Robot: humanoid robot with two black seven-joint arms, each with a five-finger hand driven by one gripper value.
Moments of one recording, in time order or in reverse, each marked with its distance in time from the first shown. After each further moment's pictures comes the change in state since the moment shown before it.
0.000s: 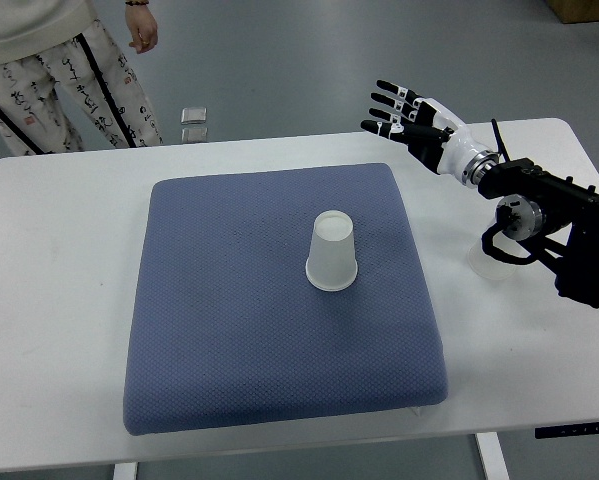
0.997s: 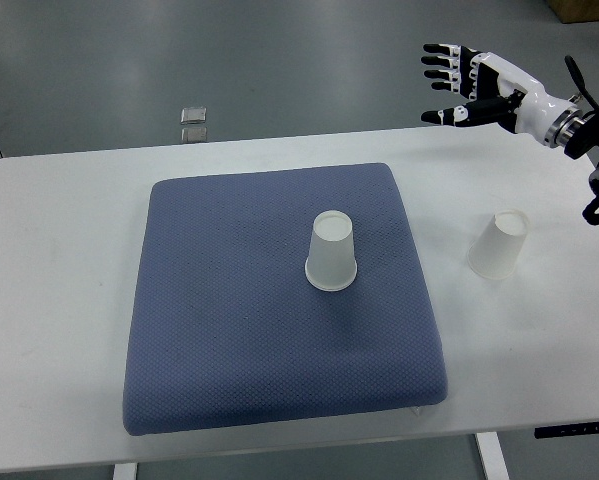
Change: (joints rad) left arm 0.000 0.000 0.000 0.001 -0.001 0.003 -0.005; right arm 0.070 -0.245 -0.016 0.001 -0.536 0.141 0.160
